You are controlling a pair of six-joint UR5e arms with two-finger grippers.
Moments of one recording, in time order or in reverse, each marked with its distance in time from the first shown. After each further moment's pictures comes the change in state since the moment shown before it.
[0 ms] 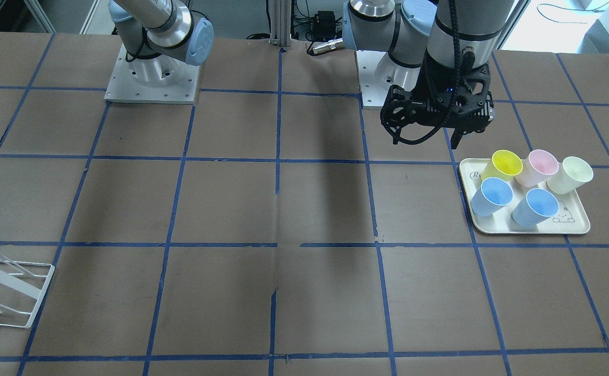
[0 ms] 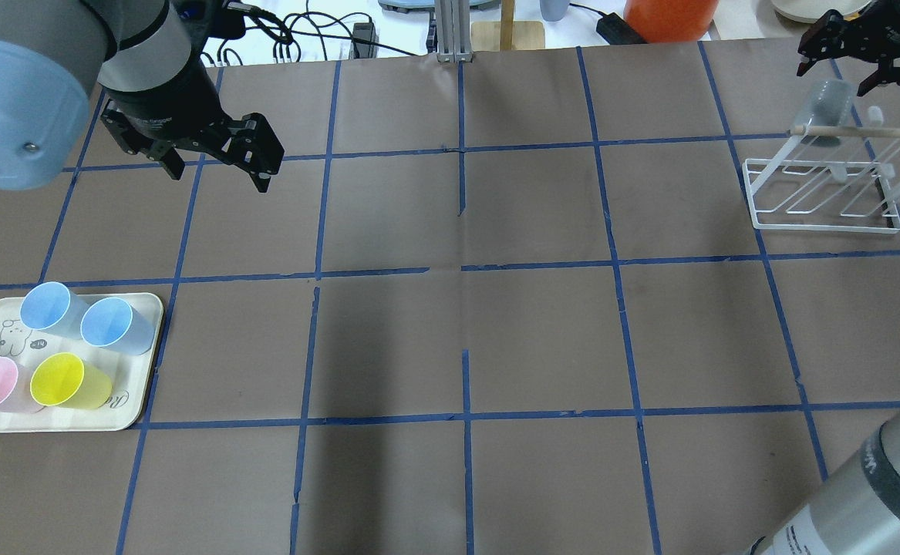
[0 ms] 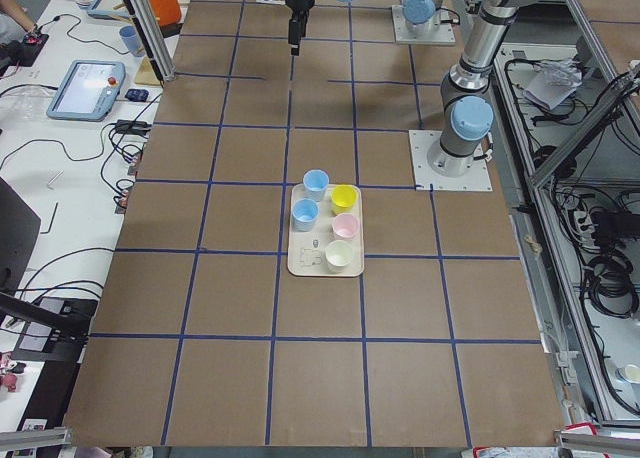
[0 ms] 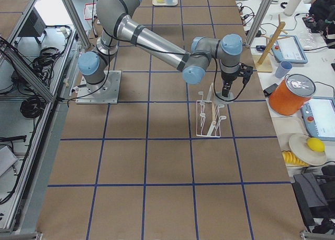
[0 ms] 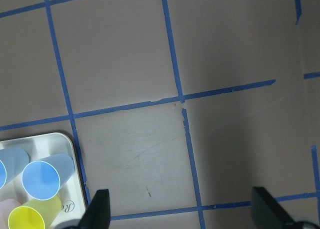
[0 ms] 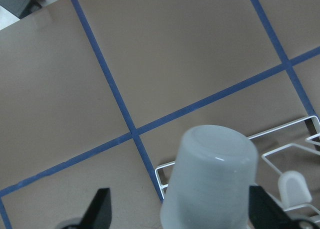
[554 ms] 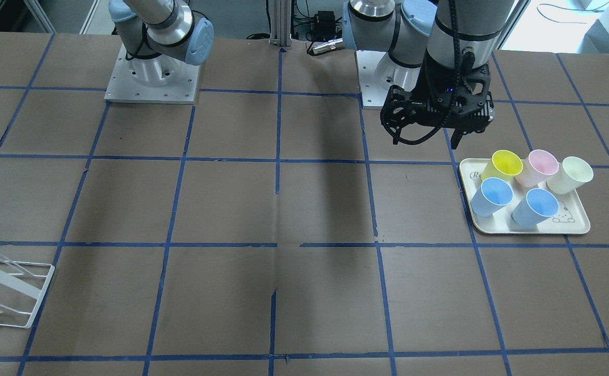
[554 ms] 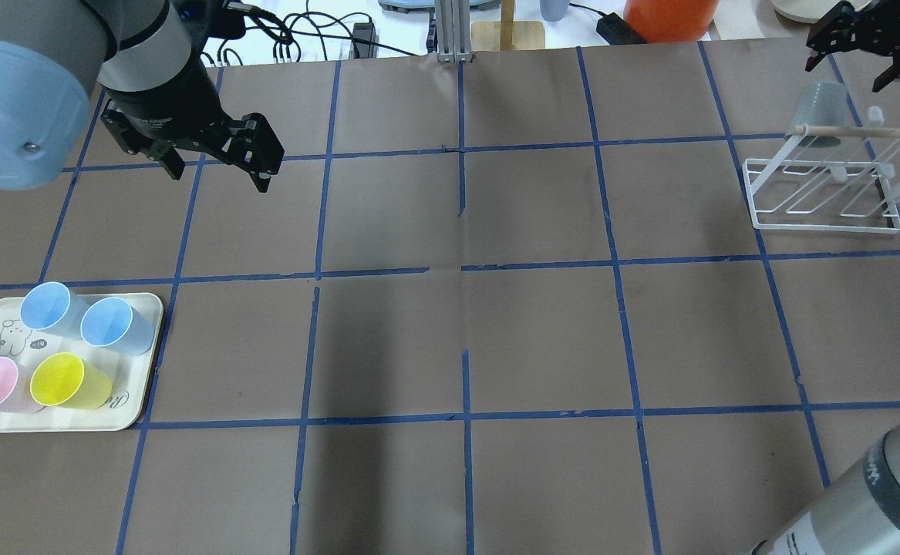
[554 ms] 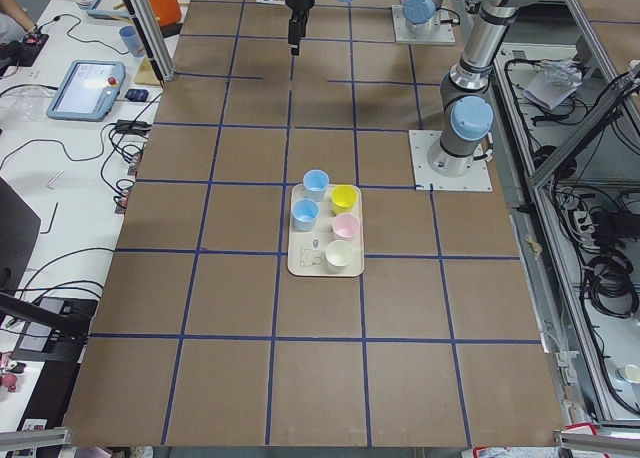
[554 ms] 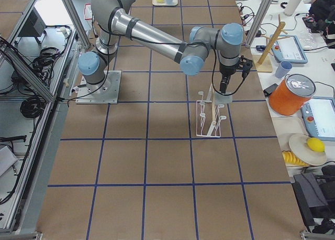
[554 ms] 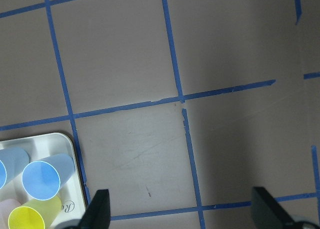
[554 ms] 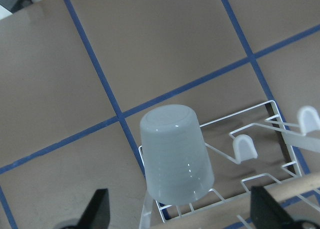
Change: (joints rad) left arm 0.000 0.000 0.000 0.001 0.000 0.000; right arm 0.006 -0.075 -0.039 0.126 -0.085 -0.009
